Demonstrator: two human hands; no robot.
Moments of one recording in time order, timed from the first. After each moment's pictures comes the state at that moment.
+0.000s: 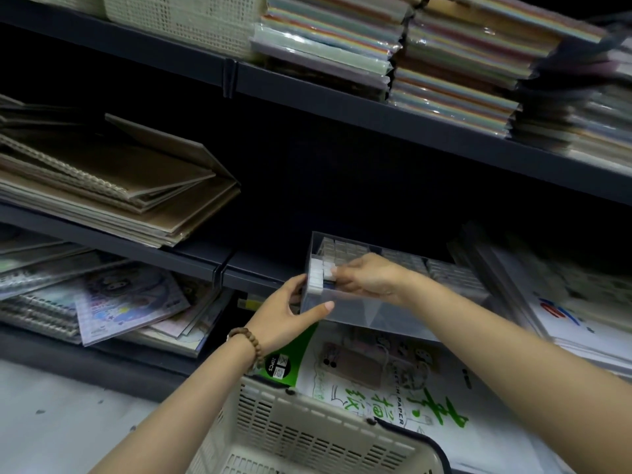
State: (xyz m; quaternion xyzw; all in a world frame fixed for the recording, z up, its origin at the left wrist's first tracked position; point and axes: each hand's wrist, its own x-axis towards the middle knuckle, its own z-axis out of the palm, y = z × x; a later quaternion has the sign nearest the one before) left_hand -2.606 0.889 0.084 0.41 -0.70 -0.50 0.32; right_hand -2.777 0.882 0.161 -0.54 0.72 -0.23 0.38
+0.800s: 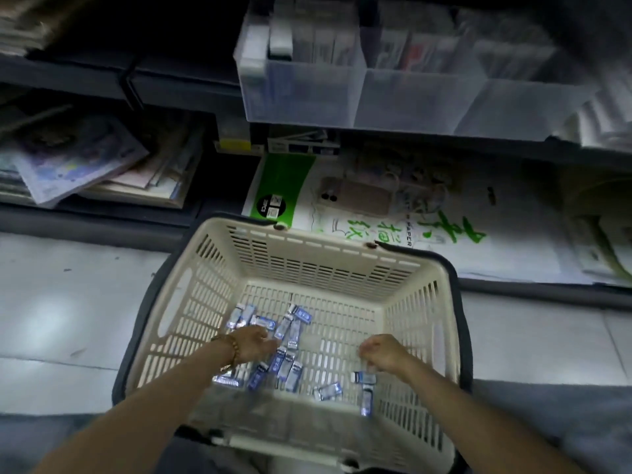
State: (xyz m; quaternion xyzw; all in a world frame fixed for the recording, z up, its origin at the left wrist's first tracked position) left_hand -2.574 1.008 -0.196 0.54 -0.64 -0.50 -0.21; right_hand -2.839 1.114 -0.206 -0.29 0.79 -0.06 0.55
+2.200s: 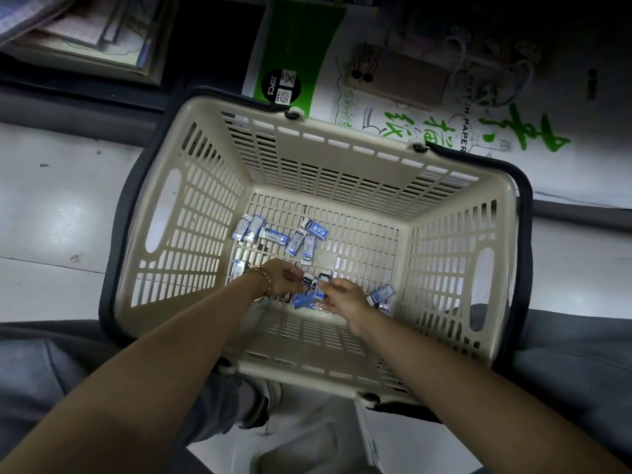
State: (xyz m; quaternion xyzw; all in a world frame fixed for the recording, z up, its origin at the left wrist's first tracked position) left_hand -2.596 1.036 -0.264 0.56 -0.52 -0.63 -0.15; right_hand -2.735 1.128 -0.275 -0.03 0.72 -0.27 0.64
